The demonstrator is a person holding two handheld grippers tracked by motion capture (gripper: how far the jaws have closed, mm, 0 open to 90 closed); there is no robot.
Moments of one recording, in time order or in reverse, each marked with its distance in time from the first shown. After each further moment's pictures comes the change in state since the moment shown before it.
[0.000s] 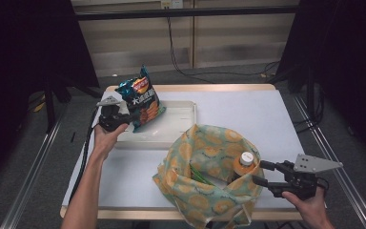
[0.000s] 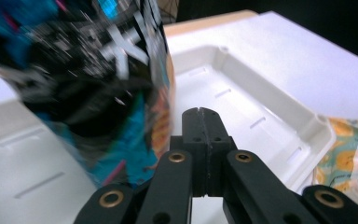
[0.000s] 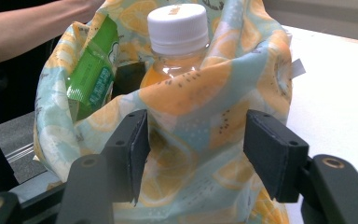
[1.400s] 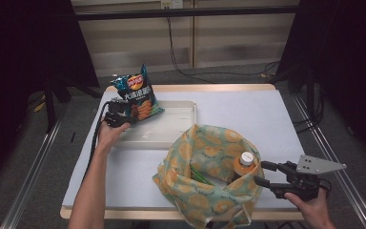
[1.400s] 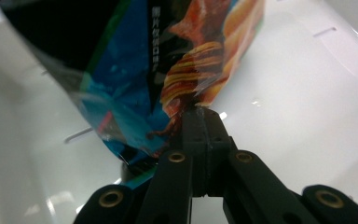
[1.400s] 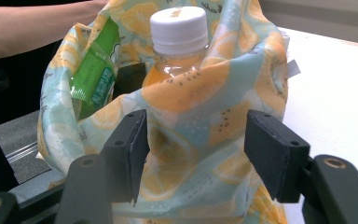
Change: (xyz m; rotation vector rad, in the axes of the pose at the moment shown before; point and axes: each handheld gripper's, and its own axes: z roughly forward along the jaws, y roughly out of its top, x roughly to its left) left arm 0.038 -0.006 0.033 0.254 0.179 -0.107; right arm 0.001 -0.001 -0.005 -0.010 -0.002 -0.002
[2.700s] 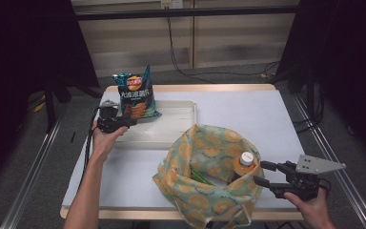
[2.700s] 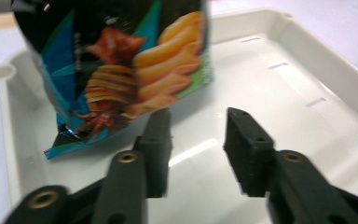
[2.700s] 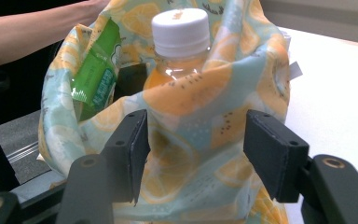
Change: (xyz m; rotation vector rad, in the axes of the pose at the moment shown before) left arm -0.024 -0.018 -0.043 -0.190 -0.039 0.025; right arm 0.001 0.002 0.001 0.001 0.001 -0.001
